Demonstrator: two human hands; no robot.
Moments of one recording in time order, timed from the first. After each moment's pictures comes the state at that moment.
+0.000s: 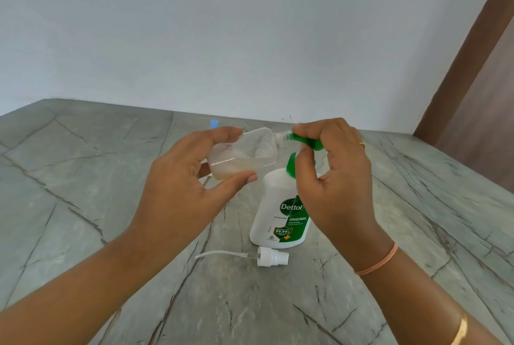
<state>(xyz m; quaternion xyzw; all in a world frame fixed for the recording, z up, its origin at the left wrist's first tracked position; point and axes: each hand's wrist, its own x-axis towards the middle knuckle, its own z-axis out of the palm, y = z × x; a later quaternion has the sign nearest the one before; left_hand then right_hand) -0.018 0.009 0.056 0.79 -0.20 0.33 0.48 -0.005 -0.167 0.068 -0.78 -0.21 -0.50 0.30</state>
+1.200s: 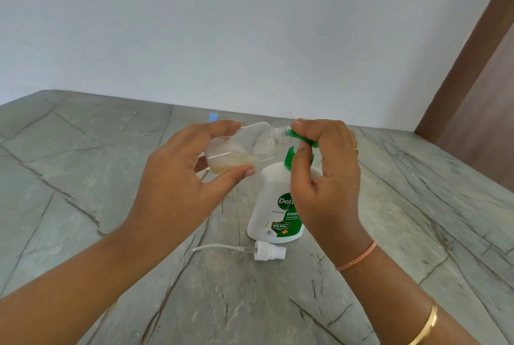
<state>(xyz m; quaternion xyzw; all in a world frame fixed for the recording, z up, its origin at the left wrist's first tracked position) -0.019 0.007 0.054 0.78 -0.20 0.33 0.49 0.000 -0.163 0.055 -0.75 -0.22 -0.54 0.31</state>
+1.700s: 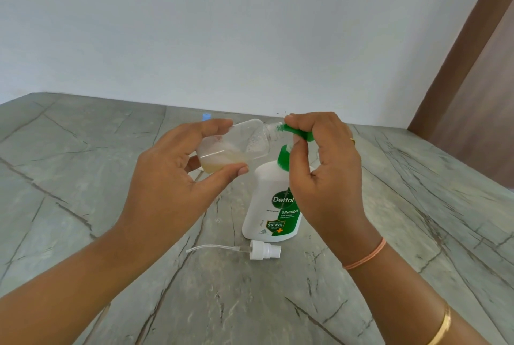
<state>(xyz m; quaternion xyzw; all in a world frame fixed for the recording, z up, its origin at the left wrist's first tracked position) -0.019 0.007 0.054 0.78 -0.20 0.33 0.48 -0.006 -0.167 0.065 -0.78 -0.22 -0.50 0.32</state>
